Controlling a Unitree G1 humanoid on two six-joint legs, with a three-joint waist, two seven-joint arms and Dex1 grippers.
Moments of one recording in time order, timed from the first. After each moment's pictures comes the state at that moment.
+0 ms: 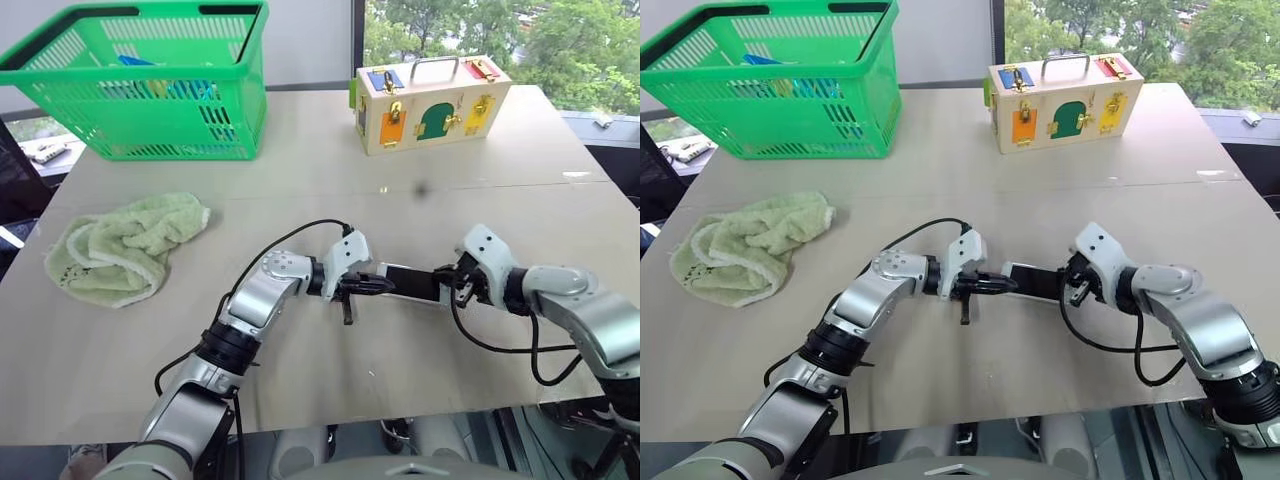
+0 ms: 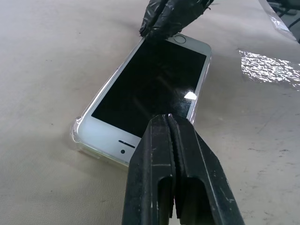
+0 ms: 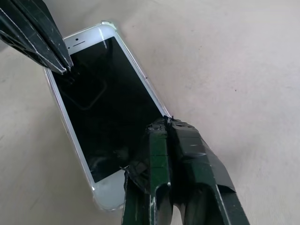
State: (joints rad) left arm -0.52 0.38 -0.35 0.10 -0.19 0.42 -1.09; right arm -0.31 -0.71 0.14 -0.43 0.32 0.98 0.68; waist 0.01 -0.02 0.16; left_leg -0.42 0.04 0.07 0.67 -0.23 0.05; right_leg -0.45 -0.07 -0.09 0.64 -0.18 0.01
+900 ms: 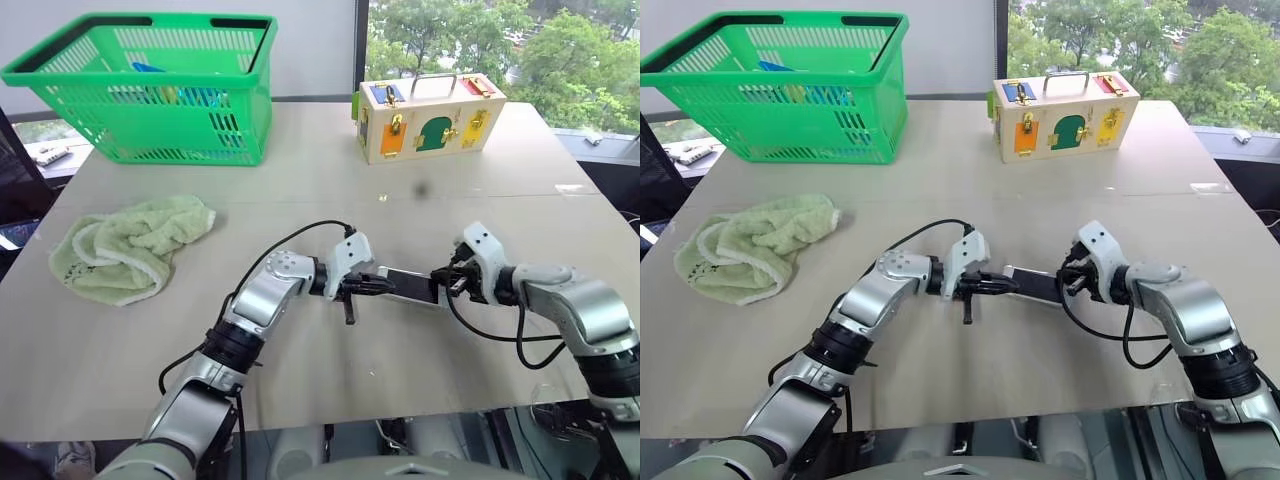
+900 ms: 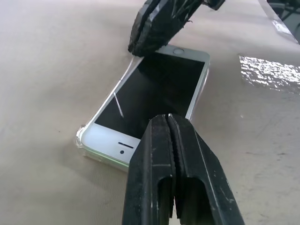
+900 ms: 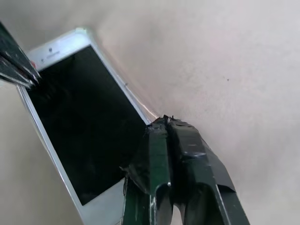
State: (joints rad) left arm -0.53 0.36 -0.36 0.14 -0.17 0.40 -1.09; right arm -0.32 -0.62 0.09 -0.27 0.36 1.02 0.67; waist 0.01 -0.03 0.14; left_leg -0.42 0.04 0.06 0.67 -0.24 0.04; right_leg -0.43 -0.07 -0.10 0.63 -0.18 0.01
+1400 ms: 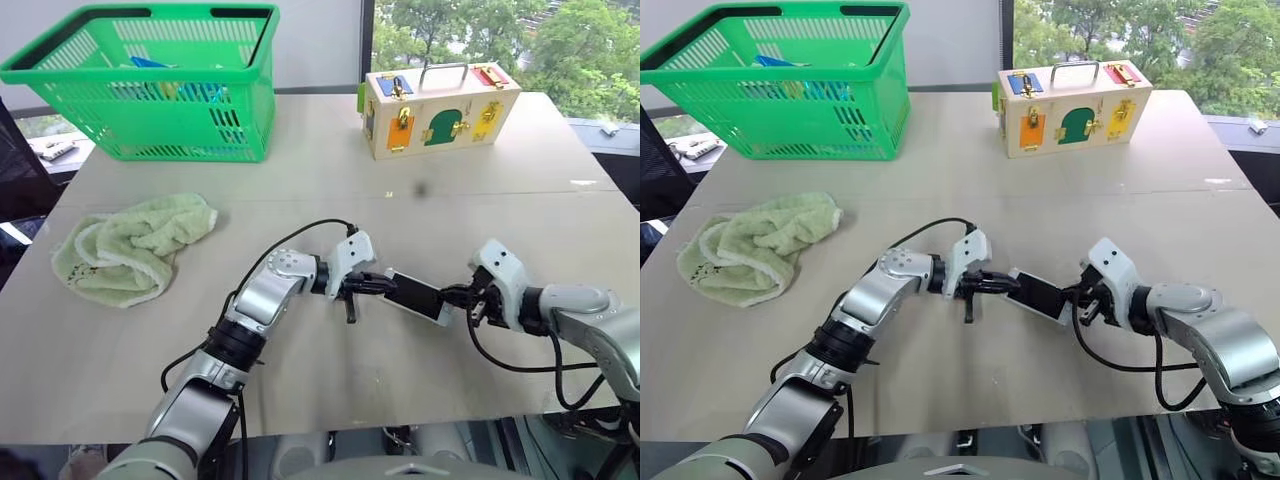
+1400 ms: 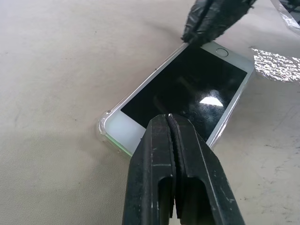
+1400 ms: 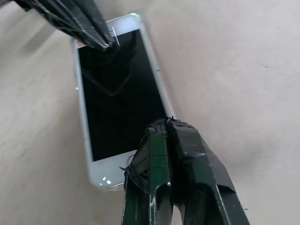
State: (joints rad) left arm -0.54 0.36 -0.36 0.15 -0.16 0.40 -1.09; right arm -0.17 -0.73 0.03 -0.54 0.48 1.07 0.69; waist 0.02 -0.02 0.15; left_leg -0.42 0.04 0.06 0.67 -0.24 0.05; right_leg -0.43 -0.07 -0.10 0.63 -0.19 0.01
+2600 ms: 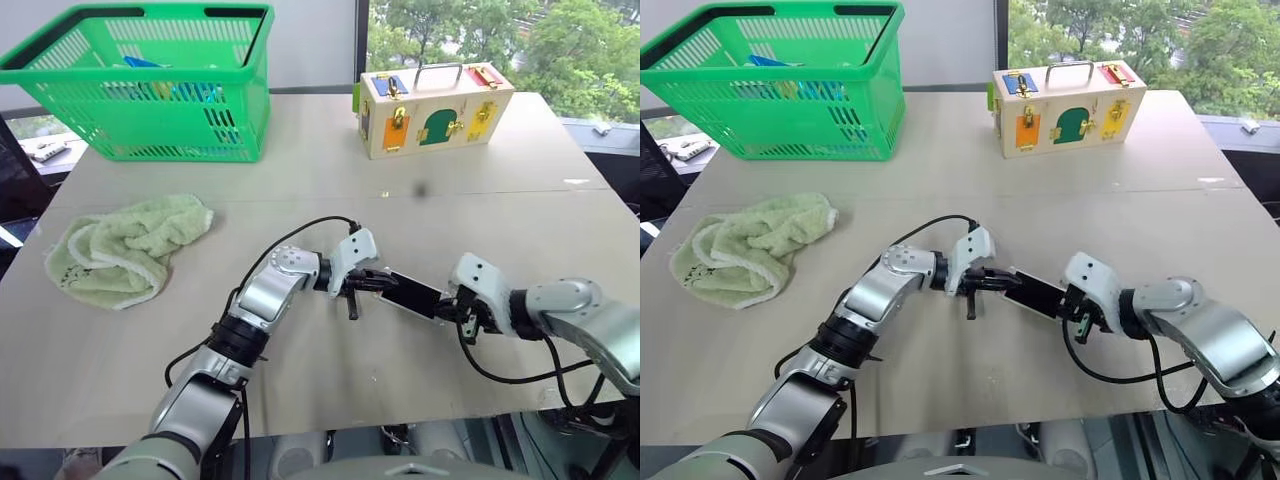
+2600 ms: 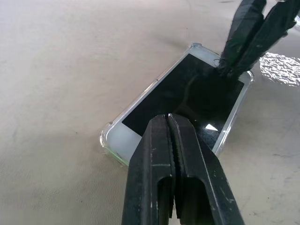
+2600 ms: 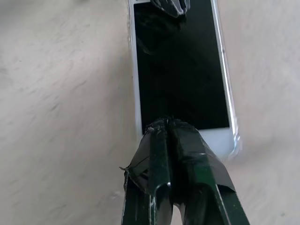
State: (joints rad) left arm -0.56 0.34 -0.37 0.17 -0.14 0.40 -1.09; right arm -0.25 -0.89 0.28 -0.53 0.40 0.98 0.76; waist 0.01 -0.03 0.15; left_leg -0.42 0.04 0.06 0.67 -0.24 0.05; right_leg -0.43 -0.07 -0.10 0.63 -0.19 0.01
